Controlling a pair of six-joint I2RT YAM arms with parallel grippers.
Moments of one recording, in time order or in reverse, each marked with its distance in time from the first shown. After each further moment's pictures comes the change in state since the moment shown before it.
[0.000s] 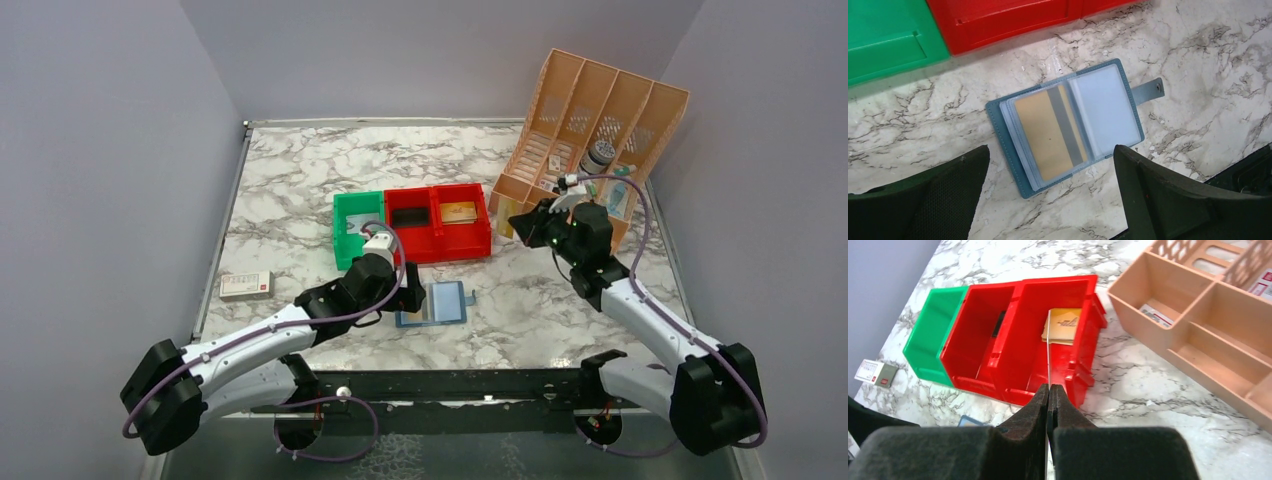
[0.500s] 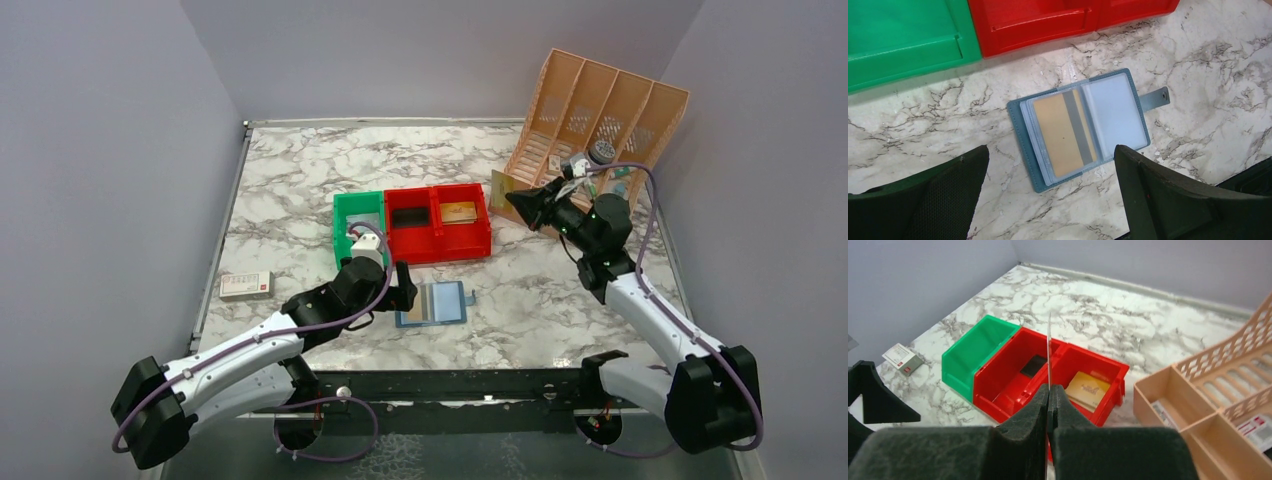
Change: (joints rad) left arm 0.003 -0.113 -0.010 -0.074 -0.072 -0.011; right arm -0.118 0.014 0.064 0.204 -0.283 -0.143
